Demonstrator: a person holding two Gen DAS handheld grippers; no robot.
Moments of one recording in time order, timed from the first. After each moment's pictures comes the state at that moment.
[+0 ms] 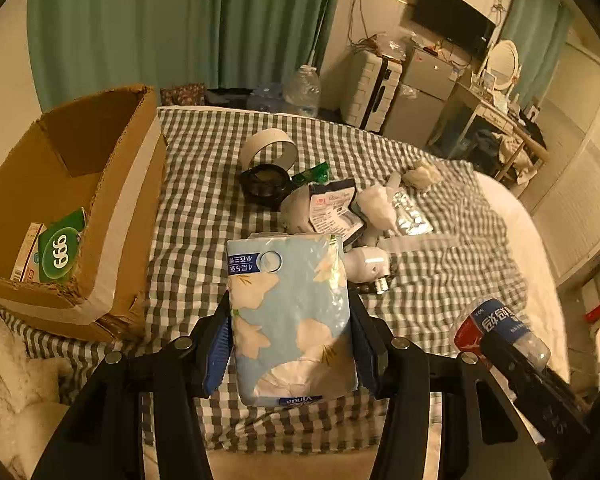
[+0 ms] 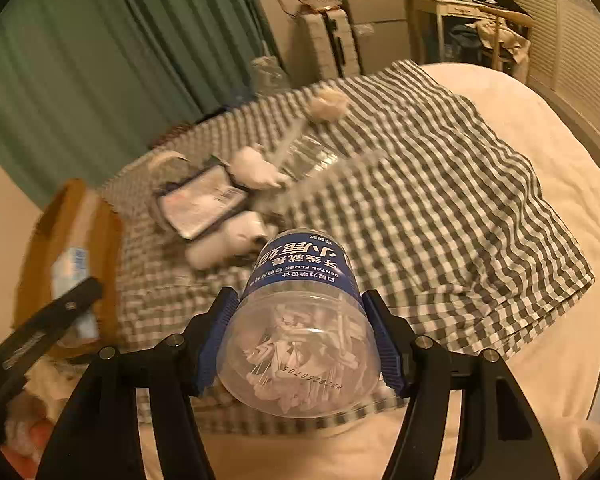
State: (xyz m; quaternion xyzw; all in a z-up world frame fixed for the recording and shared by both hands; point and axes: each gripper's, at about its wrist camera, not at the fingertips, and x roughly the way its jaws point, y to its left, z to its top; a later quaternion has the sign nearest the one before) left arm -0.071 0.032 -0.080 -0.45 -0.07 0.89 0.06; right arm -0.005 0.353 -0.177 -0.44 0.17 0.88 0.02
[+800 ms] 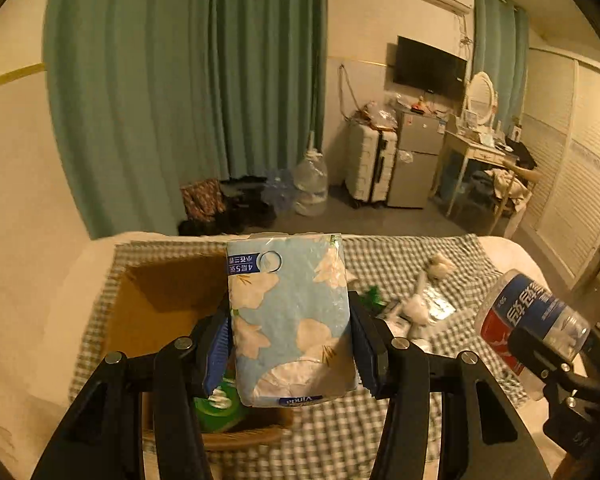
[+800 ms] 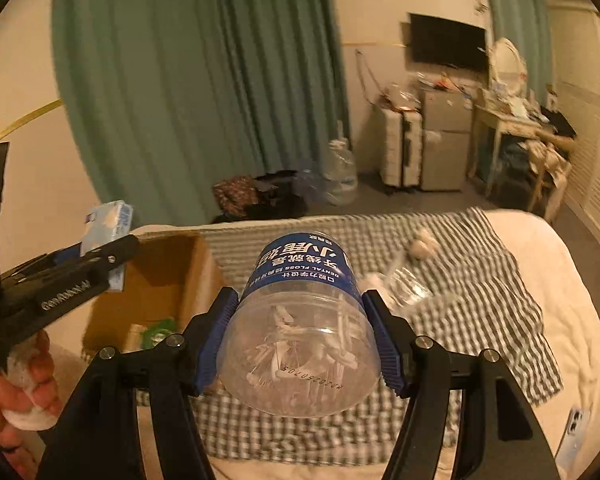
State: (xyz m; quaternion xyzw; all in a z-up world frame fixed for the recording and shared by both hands) left arm -0.079 -0.096 0.072 -0.32 0.01 0.95 0.06; right arm 0.001 0.210 -0.011 -0.31 0.05 0.95 -0.05
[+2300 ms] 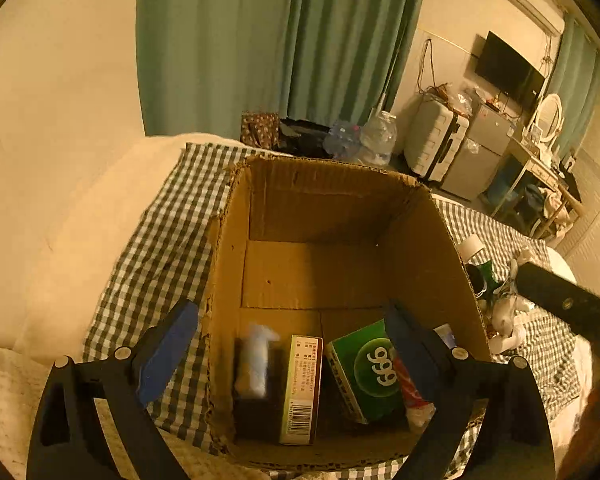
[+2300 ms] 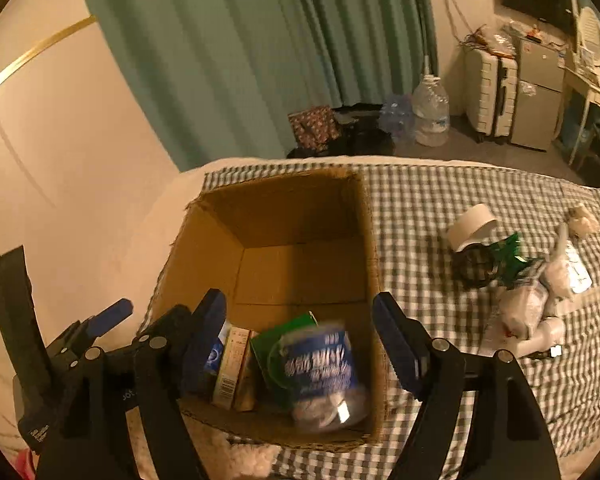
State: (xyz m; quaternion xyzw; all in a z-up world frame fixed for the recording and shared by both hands) left arm -0.130 -0.277 -0.056 -0.40 -0.08 0.91 -0.01; right arm -0.124 0.021 -0.096 -0.42 0.07 0.89 -0.15
